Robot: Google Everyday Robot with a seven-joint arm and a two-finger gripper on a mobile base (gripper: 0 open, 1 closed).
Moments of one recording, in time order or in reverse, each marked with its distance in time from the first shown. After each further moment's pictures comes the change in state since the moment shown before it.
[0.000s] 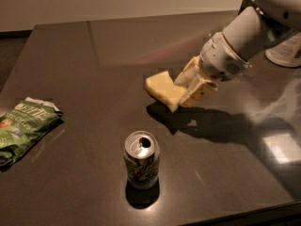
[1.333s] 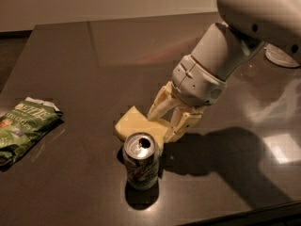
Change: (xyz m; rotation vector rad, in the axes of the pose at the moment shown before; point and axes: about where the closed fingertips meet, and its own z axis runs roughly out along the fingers) arm -0.052 0.094 0.036 -0.240 0.001 -0.369
